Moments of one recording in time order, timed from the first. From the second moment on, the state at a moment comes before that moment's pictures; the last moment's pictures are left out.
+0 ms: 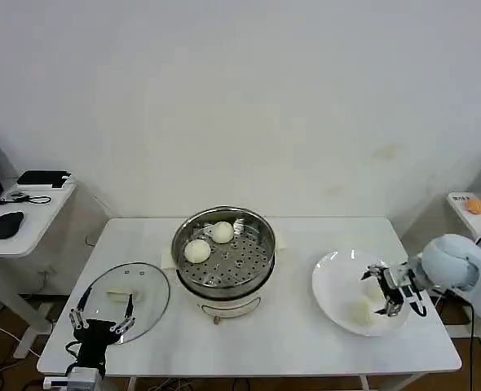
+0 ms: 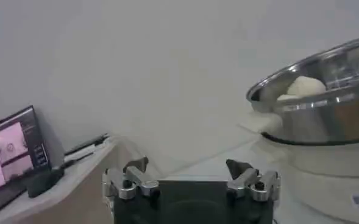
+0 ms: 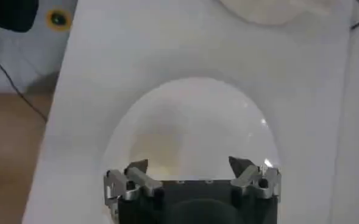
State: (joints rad) left arm 1.71 -1.29 -0.67 -2.10 0.12 0.06 -0.12; right arm -0.26 0.35 -0.62 1.65 -0.13 -0.17 -0.98
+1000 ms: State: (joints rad) left arm 1.70 -1.29 -0.68 -2.10 0.12 0.06 -0.12; right arm -0.32 0.48 -0.62 1.50 -0.16 -0.22 -0.98
